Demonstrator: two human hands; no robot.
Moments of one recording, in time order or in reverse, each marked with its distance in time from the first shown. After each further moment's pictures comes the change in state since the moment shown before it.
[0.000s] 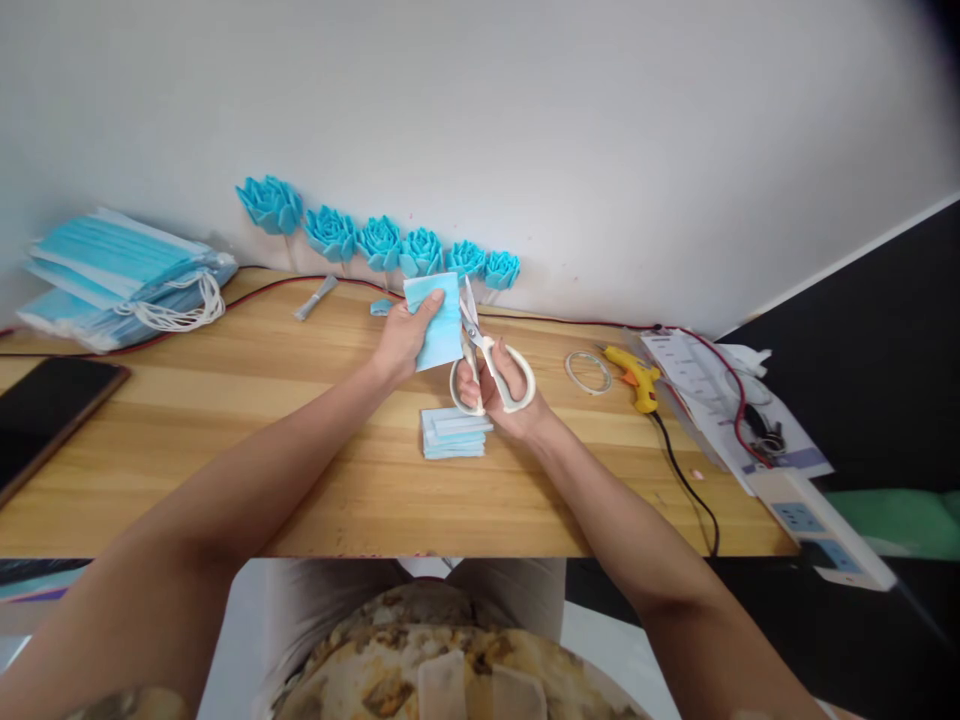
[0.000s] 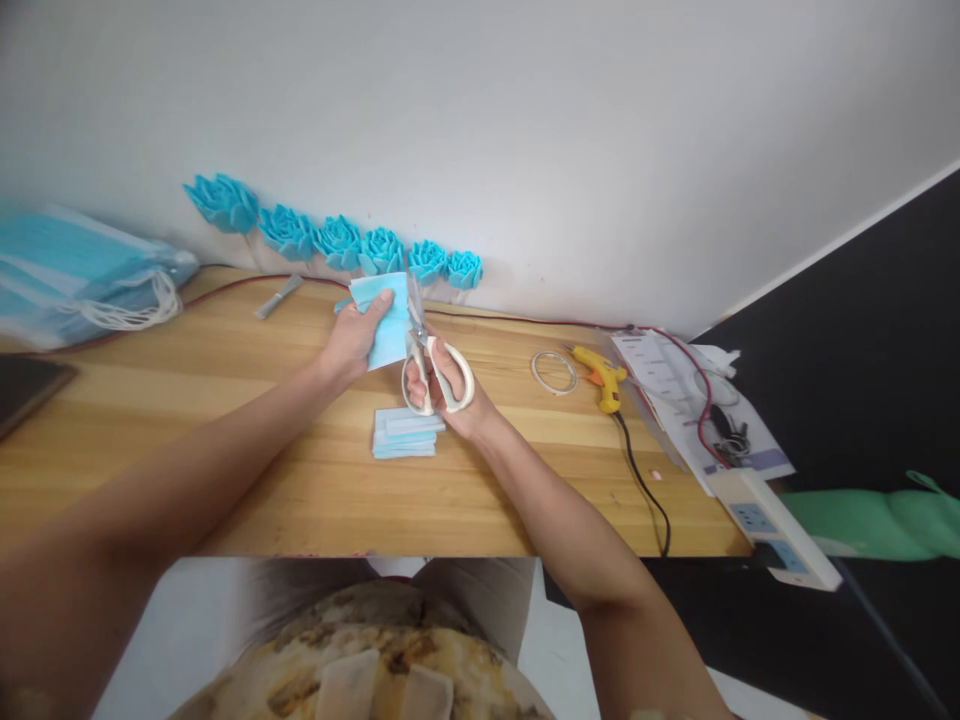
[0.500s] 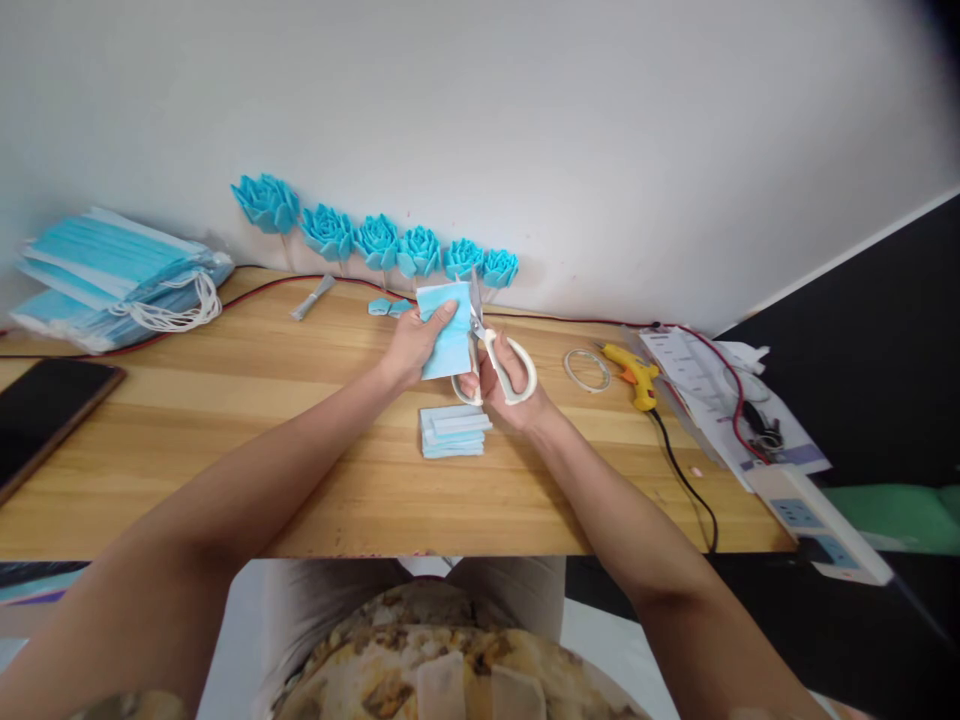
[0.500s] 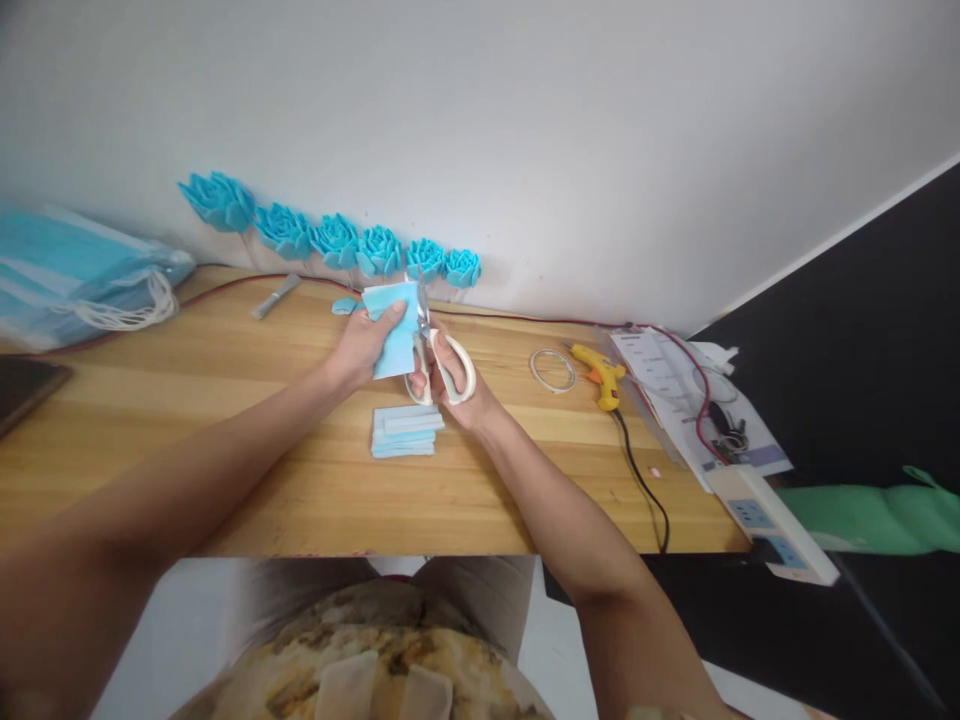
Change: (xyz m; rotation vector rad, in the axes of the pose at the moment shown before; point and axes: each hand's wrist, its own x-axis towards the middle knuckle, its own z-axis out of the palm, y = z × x) left_hand -0.006 -0.011 0.001 0.085 -0.129 -0.005; right_hand 0.005 -0.001 -0.009 -0.114 -0.015 -0.073
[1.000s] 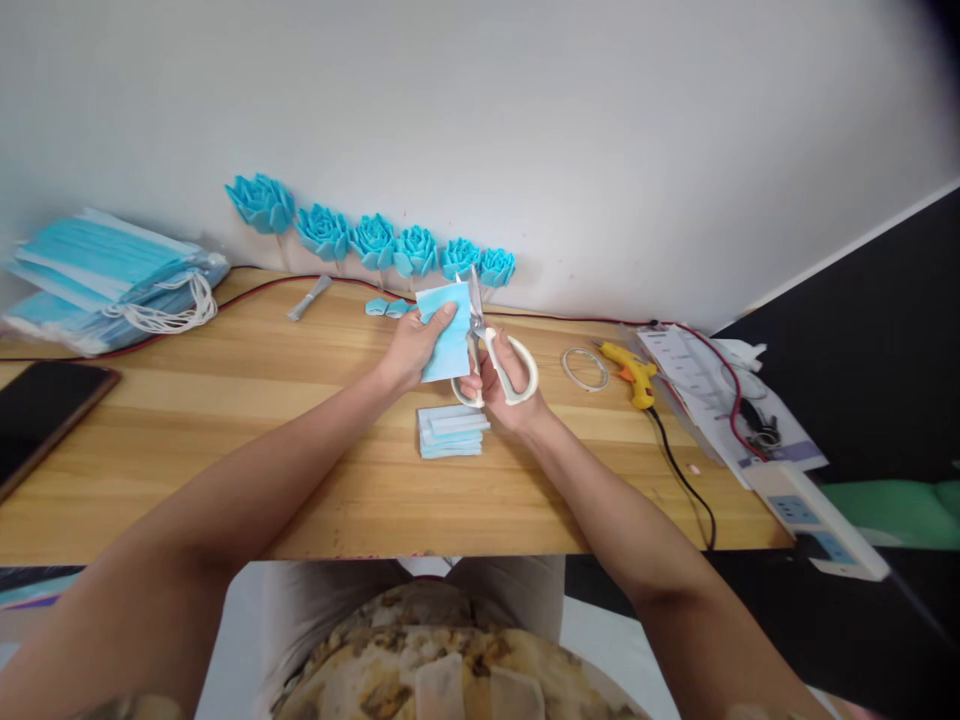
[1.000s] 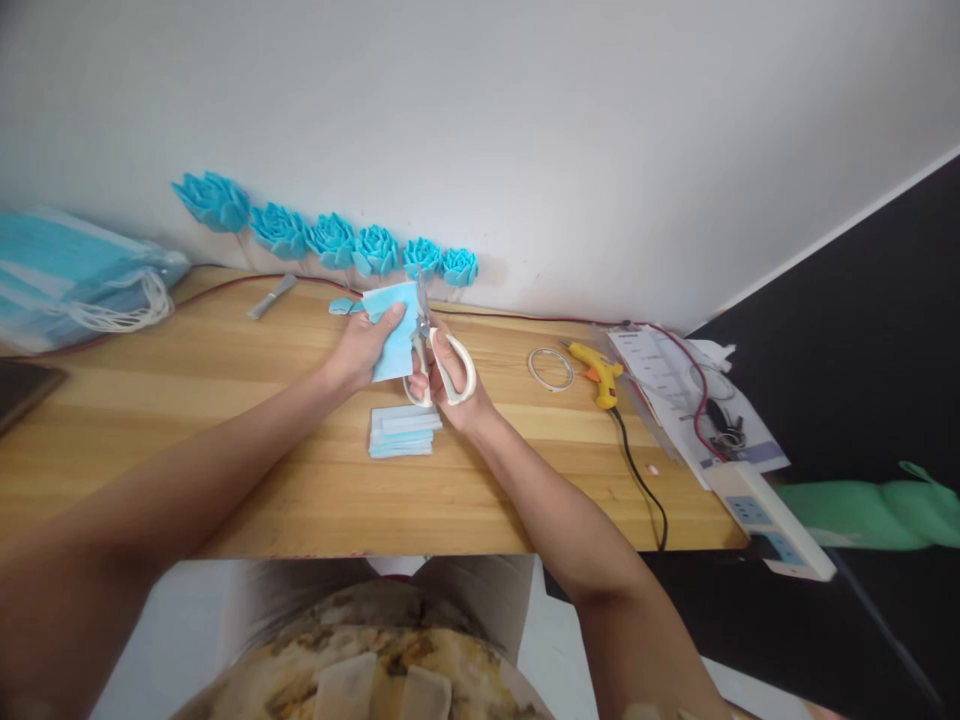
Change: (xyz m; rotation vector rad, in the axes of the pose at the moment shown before) left_hand -0.002 -0.002 0.003 0.027 0.007 -0.001; right_hand 0.000 0.000 0.007 0.072 0.039 -0.070
